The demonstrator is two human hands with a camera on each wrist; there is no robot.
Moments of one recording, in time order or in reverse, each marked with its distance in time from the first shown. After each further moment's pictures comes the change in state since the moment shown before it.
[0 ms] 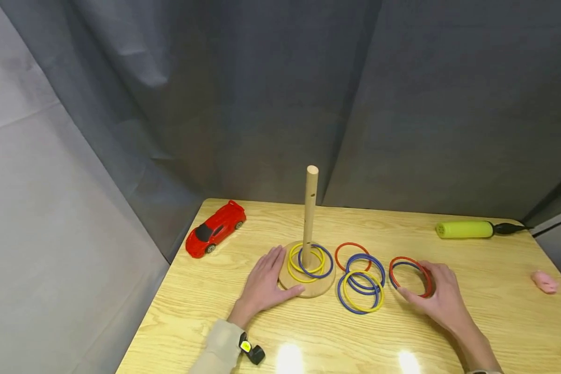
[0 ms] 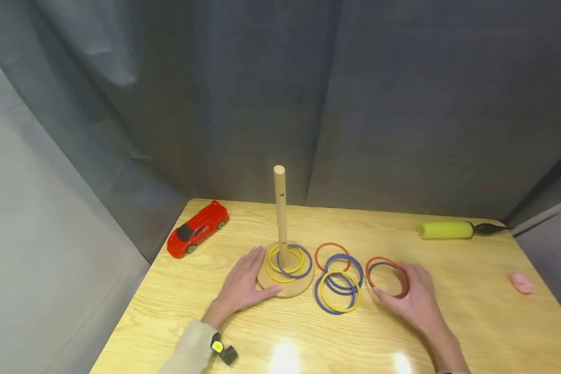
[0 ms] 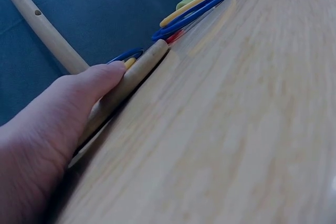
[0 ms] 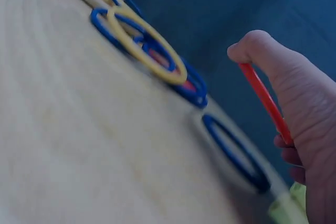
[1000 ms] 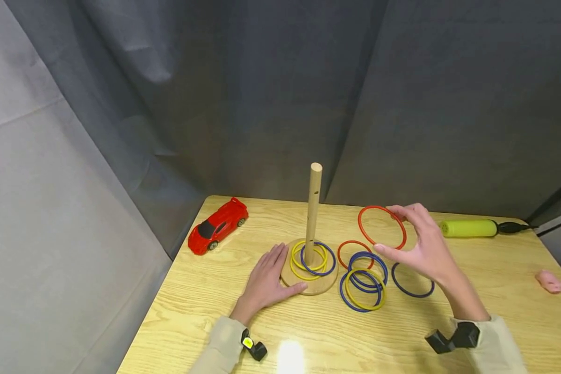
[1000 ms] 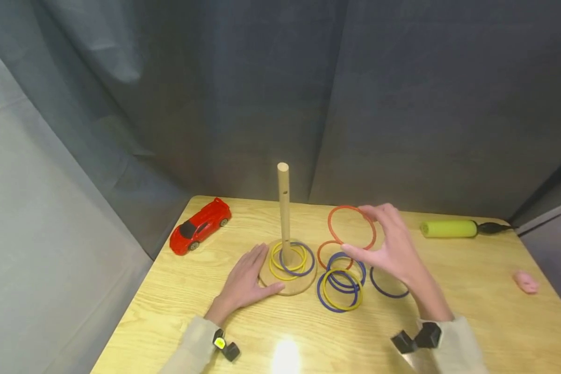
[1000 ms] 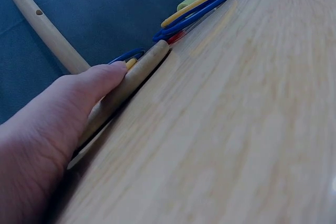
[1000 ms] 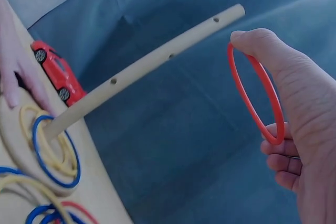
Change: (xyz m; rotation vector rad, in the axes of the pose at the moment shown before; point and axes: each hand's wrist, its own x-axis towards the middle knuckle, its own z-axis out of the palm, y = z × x) left_hand 0.003 0.000 0.001 -0.015 -0.007 -0.016; right_hand 0.097 -0.139 -0.039 0.137 -0.017 -0.229
